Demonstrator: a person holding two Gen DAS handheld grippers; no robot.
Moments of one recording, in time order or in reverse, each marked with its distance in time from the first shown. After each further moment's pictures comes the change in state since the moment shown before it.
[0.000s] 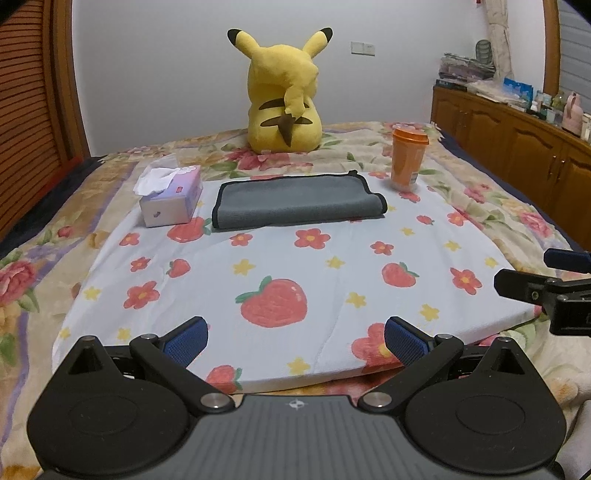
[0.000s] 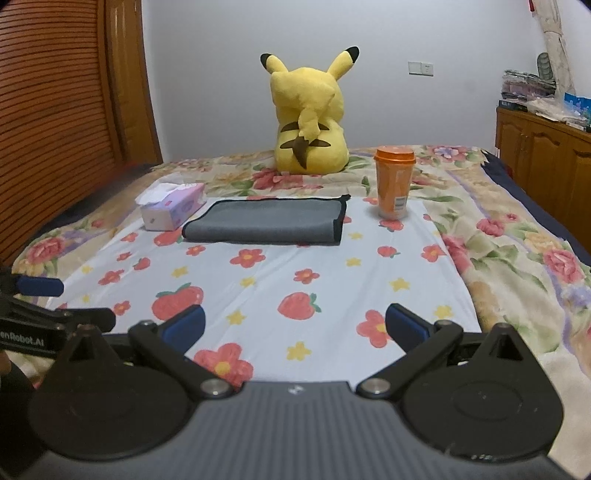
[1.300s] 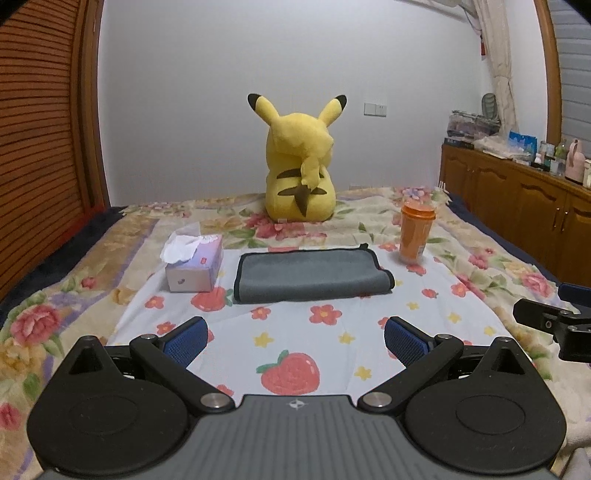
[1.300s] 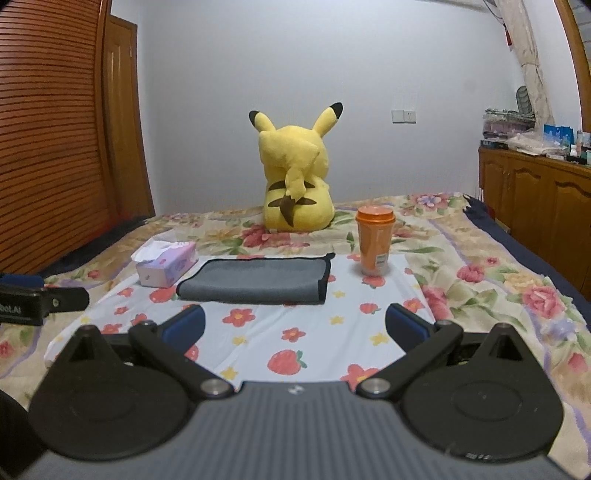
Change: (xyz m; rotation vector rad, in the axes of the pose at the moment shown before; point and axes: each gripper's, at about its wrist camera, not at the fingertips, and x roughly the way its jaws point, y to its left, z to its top) left arm -0.045 0.009 0.032 -0.030 -0.203 0.035; right arm -0.030 -0.012 0.017 0.014 -0.180 -0.026
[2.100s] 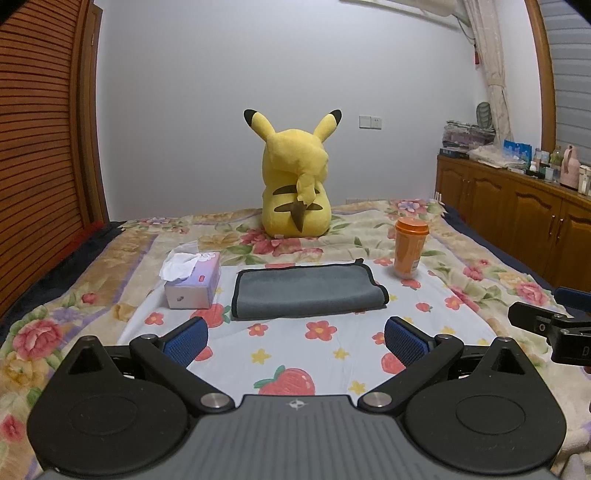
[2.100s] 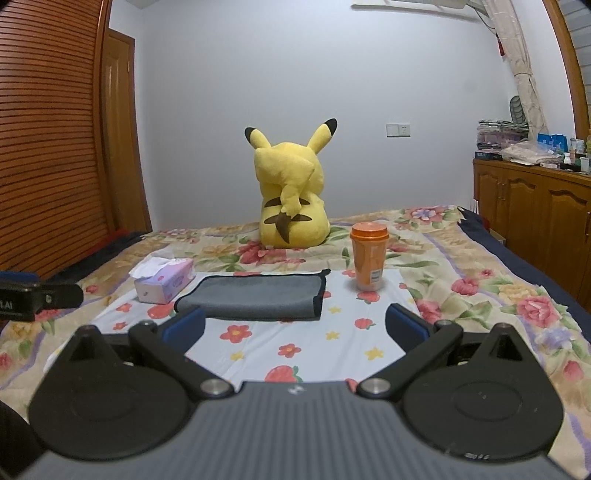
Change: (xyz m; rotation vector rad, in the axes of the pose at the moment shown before) left arm -0.010 -0.003 0.011 0.002 -0.039 -0.007; right arm -0.007 -0.005 0.005 0.009 -0.046 -0.007
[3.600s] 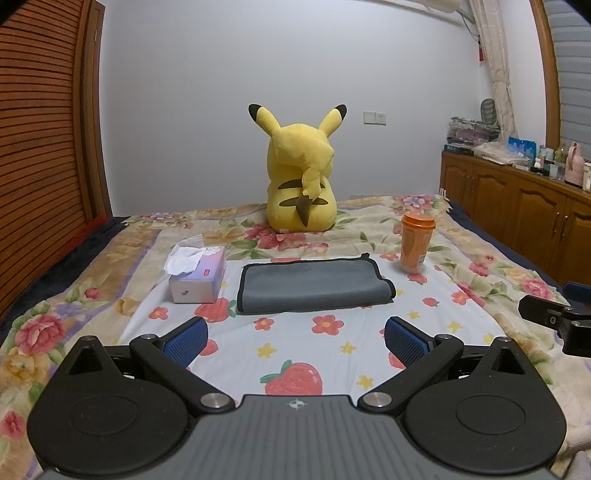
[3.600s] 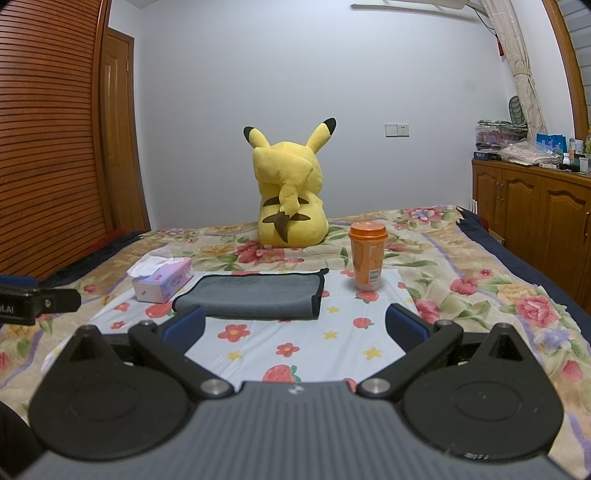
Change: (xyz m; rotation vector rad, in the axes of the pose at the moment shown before) left arm 0.004 0.005 -0.006 0.006 0.009 0.006; right arm 0.000 -0.001 0.000 -0.001 0.000 -0.001
